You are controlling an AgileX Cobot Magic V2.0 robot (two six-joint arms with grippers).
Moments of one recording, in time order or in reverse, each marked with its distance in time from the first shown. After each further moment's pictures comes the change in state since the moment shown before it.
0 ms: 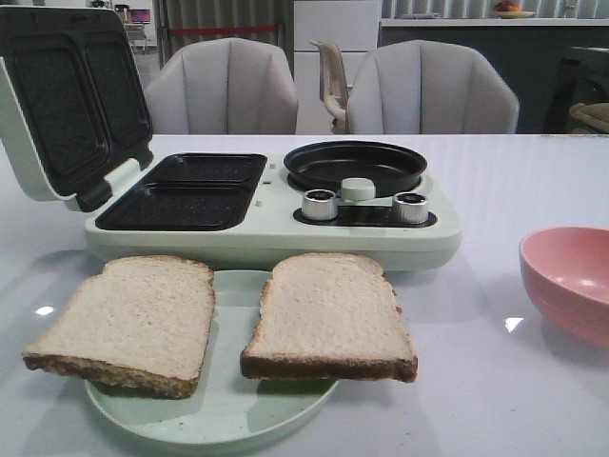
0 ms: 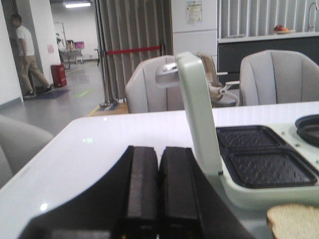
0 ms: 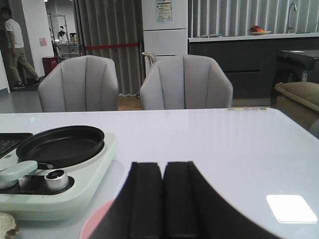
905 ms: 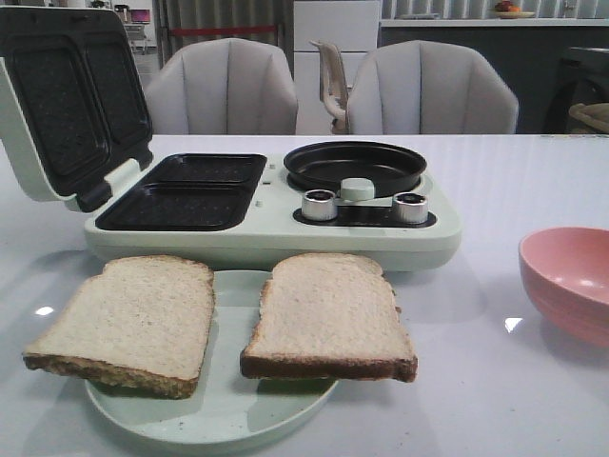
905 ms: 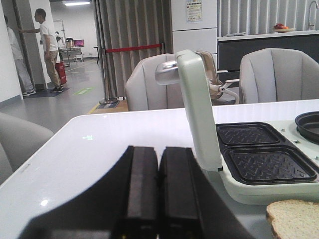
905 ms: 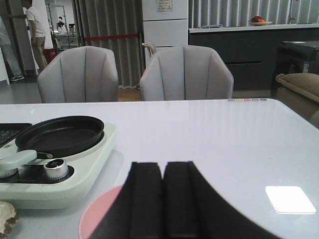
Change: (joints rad) left arm 0.000 0.000 0.000 0.000 0.035 0.000; right arm 0.000 0.000 0.022 0.000 0.007 0.000
